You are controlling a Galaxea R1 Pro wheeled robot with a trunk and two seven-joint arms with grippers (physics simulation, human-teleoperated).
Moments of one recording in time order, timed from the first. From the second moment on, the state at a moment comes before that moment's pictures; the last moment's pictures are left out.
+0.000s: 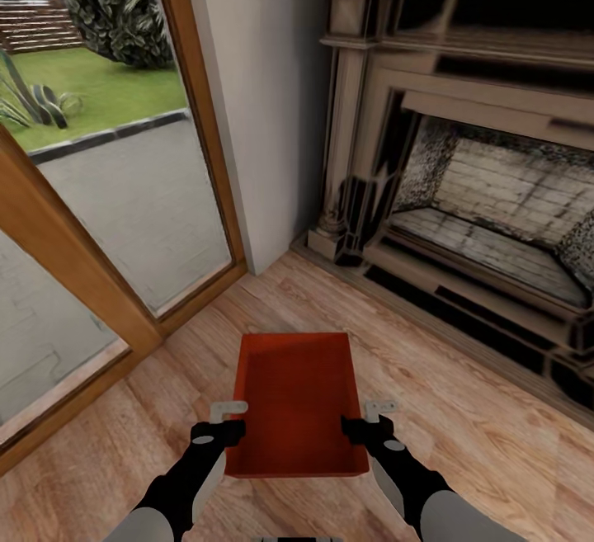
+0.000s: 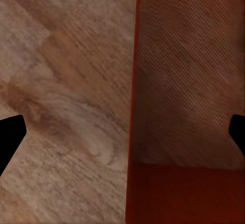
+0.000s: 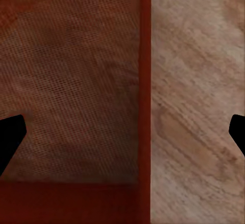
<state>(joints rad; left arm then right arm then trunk) -0.53 -0.11 -0.09 -0.55 0.07 0.18 0.25 -0.63 0.09 0.13 -0.30 -0.09 -0.05 -0.08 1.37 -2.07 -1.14</state>
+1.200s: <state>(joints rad) -0.53 -0.11 -0.09 -0.55 0.07 0.18 0.25 -0.62 0.08 0.14 -0.30 -0.08 -0.05 -0.08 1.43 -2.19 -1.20</state>
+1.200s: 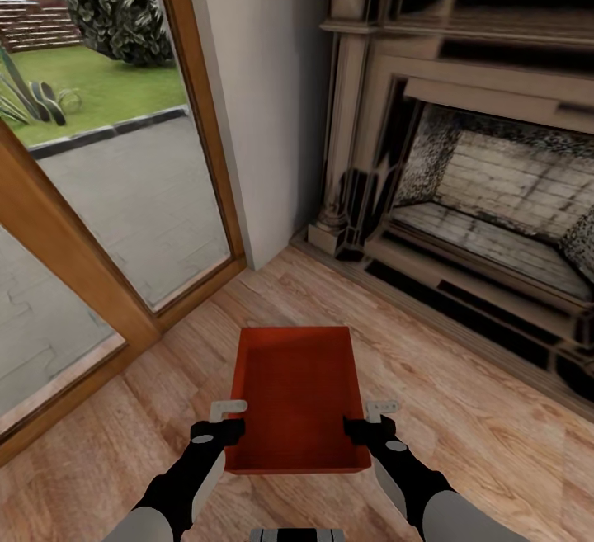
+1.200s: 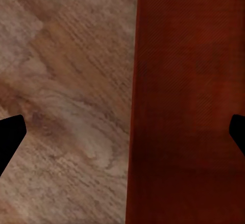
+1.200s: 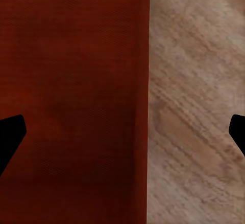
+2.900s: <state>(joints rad) -0.53 -0.11 -0.09 -0.55 0.07 0.18 0.25 -0.63 0.08 0.14 -0.30 -0.08 -0.05 -0.08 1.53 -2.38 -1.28</state>
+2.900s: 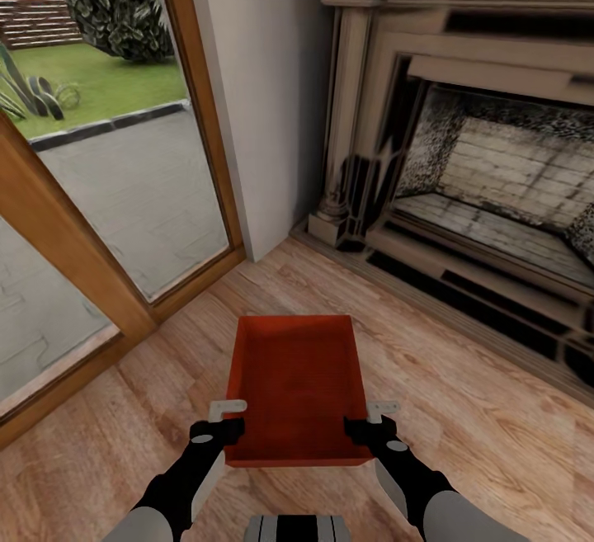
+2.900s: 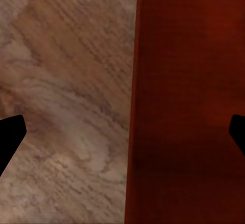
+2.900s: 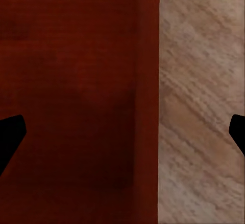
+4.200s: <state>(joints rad) -0.53 -0.10 -0.09 -0.58 0.08 0.19 0.25 -0.62 0.08 0.14 -0.30 -0.08 -0.05 -0.08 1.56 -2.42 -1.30</state>
